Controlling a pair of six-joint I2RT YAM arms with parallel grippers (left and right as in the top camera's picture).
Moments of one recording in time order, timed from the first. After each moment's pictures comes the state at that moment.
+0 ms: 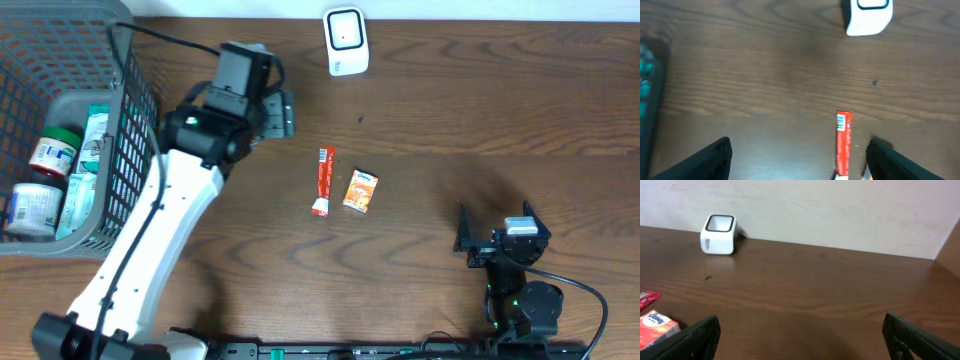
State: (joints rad) left arm -0.35 1.51 1.48 -0.87 -0.12 -0.36; right arm -0.01 0.03 0.01 -0.07 -0.03 -0.09
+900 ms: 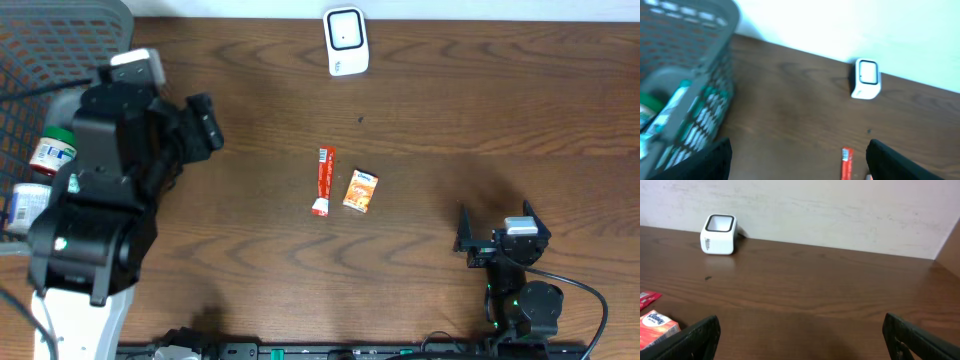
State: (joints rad) left arm -0.18 1.10 1.48 -0.95 -0.15 -0.36; right arm -0.01 0.03 0.01 -0.07 -0.03 -0.09
